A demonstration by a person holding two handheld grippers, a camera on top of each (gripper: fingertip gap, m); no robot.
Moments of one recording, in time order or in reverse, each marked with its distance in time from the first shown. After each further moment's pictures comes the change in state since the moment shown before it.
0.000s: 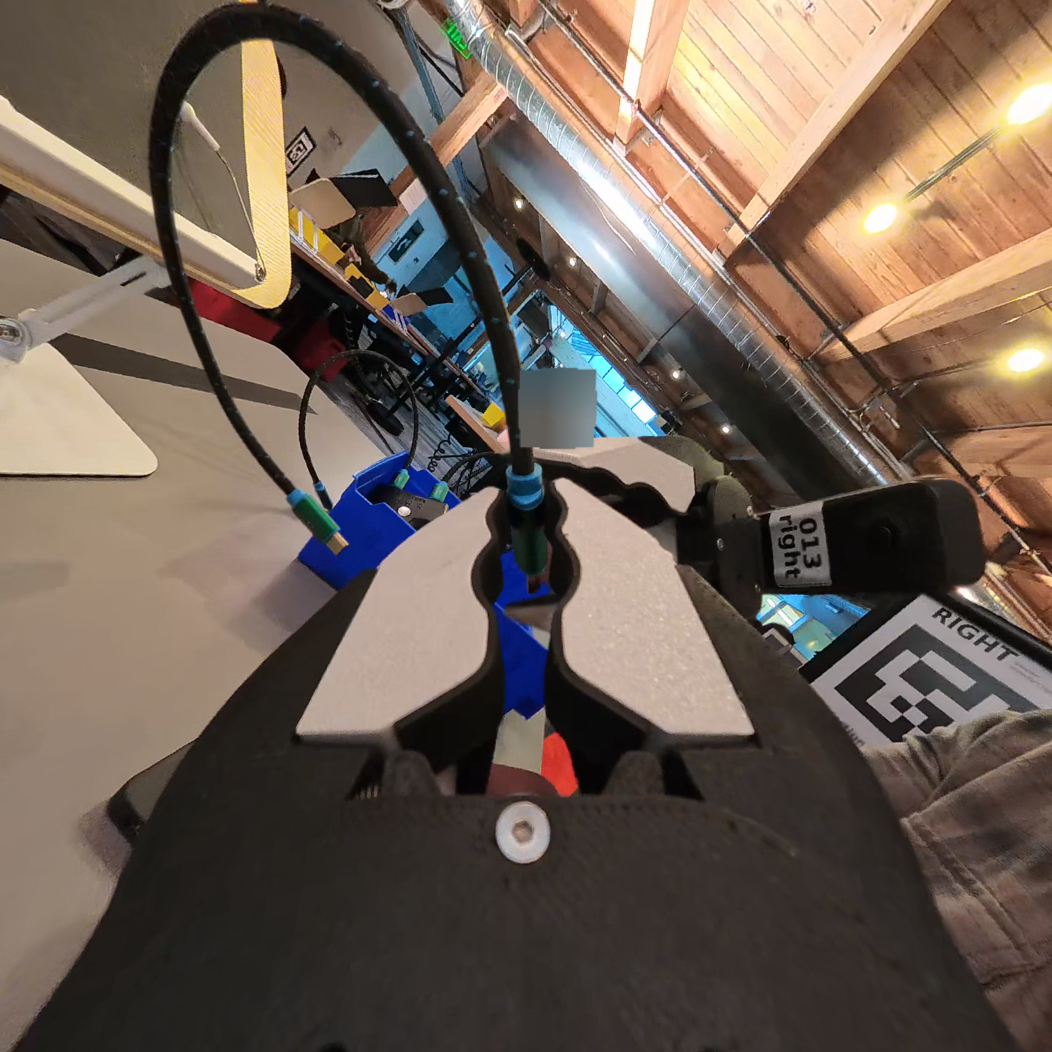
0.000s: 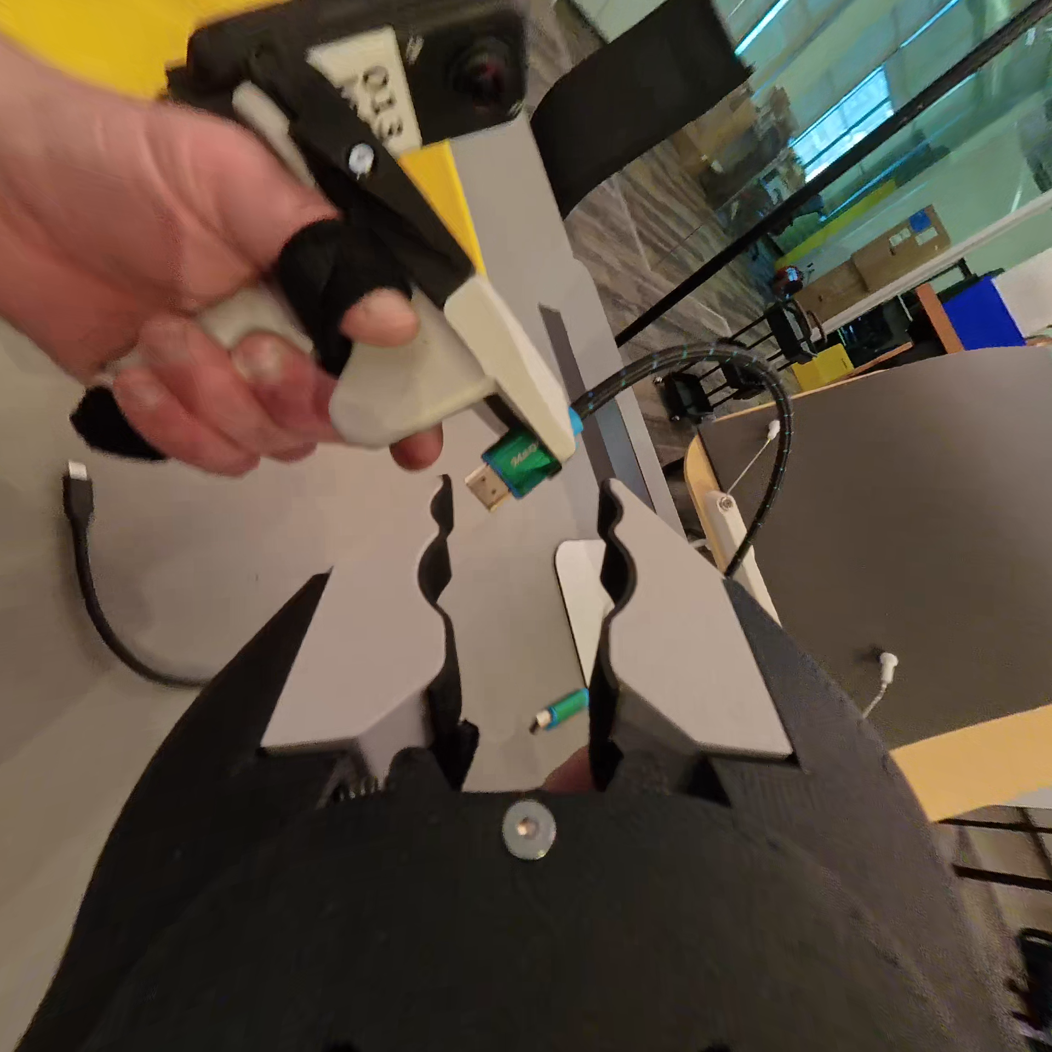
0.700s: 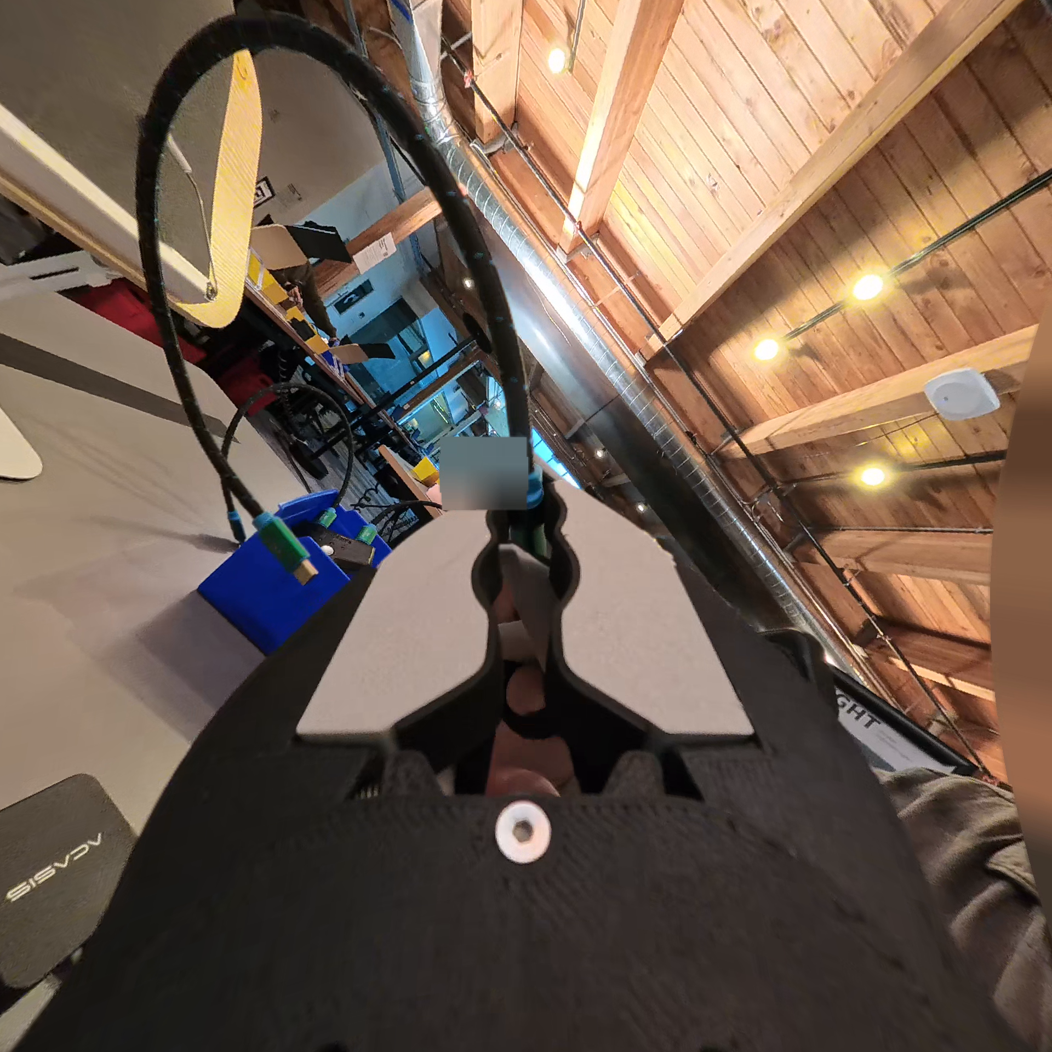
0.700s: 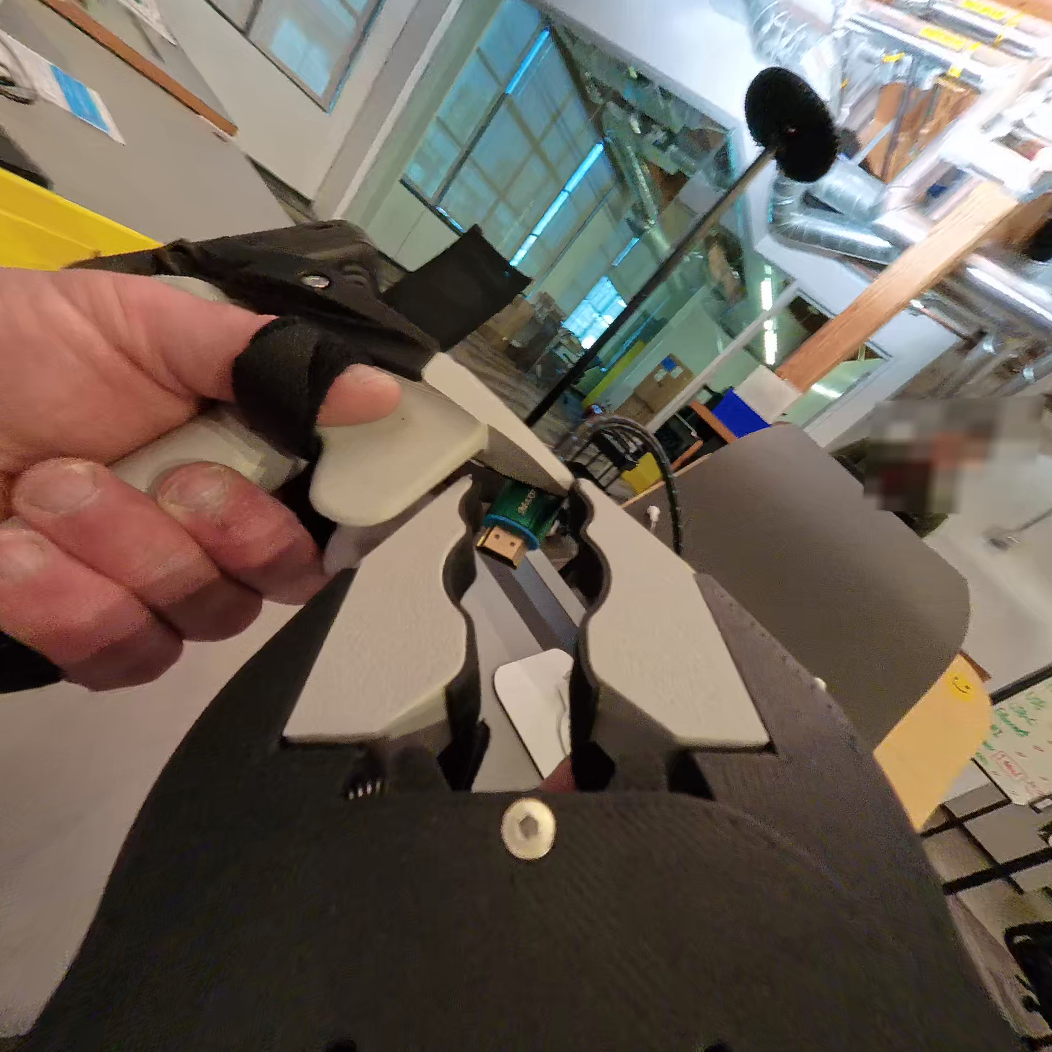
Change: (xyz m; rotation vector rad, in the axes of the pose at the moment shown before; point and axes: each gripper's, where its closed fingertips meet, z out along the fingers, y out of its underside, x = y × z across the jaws) left arm 0.014 -0.013 -0.002 0.137 0.099 -0.164; right arm 0.015 -0.032 0.006 0.289 0.339 0.041
